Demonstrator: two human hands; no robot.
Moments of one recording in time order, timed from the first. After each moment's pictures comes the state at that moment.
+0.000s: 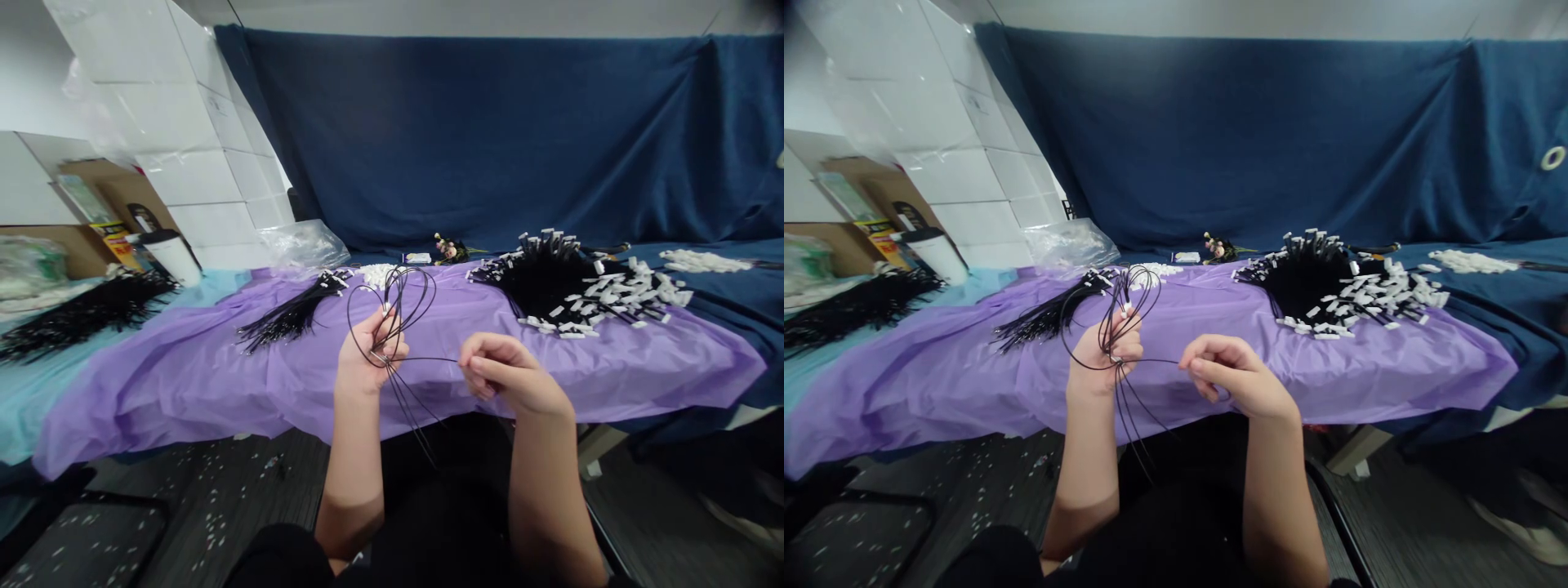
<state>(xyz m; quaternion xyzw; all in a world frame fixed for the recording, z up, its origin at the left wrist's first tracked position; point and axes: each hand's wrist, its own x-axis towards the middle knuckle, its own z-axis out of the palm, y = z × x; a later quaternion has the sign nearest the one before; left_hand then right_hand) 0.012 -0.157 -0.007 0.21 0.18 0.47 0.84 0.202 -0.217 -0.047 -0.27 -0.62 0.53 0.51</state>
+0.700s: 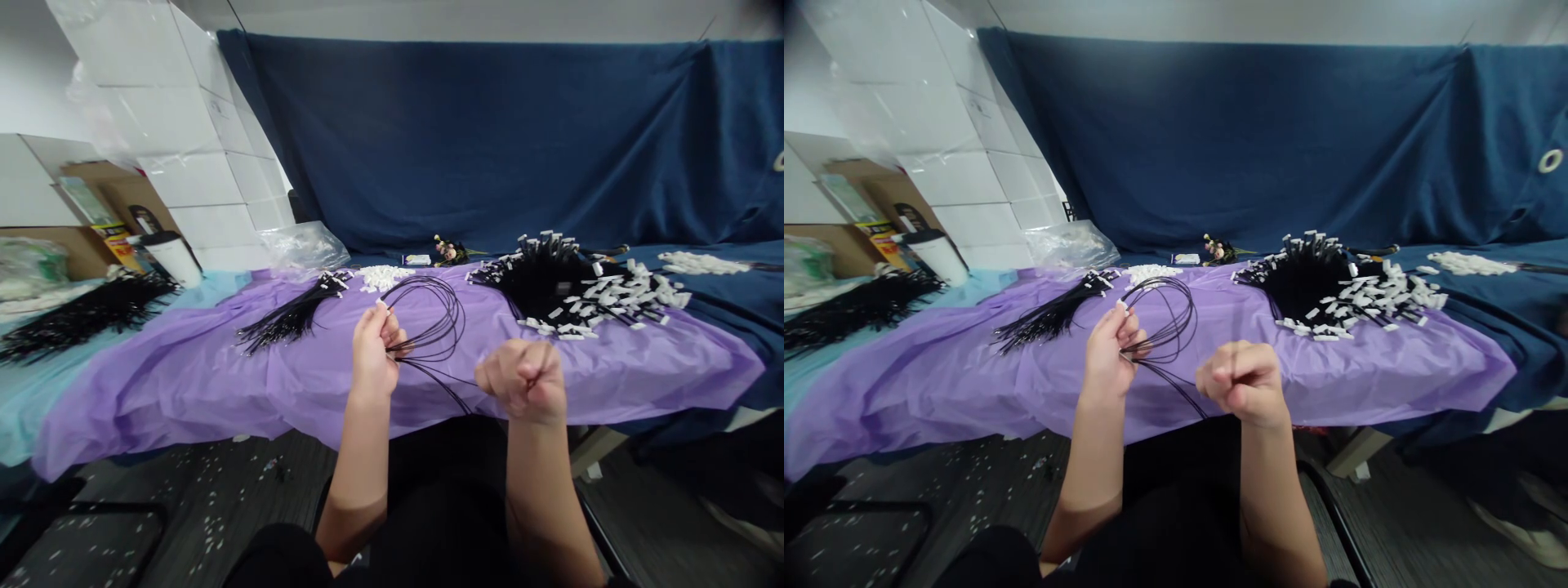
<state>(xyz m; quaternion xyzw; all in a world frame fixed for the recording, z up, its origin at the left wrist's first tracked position) 0.033 -0.154 -0.025 0.31 0.23 0.64 0.67 0.195 -0.217 -0.052 -0.15 -0.59 0.36 0.71</state>
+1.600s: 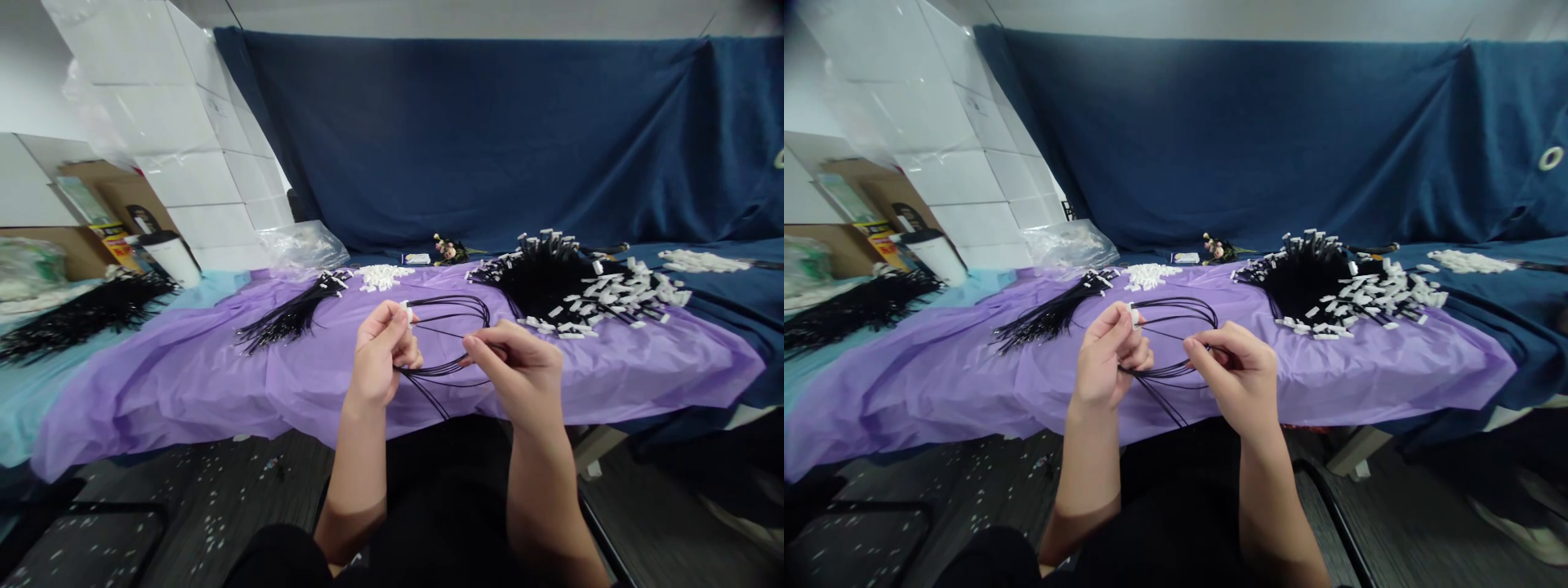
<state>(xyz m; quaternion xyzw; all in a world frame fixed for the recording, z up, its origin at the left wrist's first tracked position) 0.028 -0.177 -0.018 0.46 0.15 0.57 0.66 0.178 -0.234 -0.029 -0.41 -0.59 0.15 0.68</state>
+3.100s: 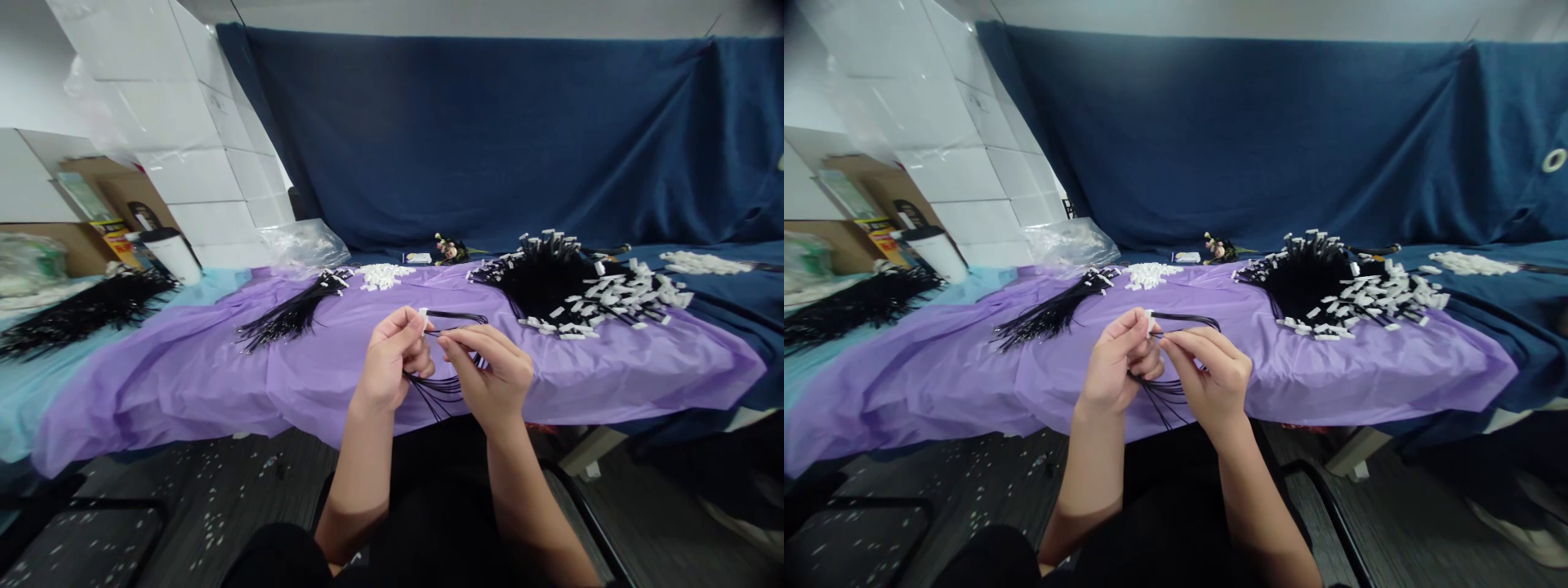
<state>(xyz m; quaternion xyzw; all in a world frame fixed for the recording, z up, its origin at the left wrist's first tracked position) 0.033 -0.181 -0.020 0.47 0.15 0.51 0.71 0.154 -0.214 -0.041 -0.34 -0.64 -0.08 0.69</state>
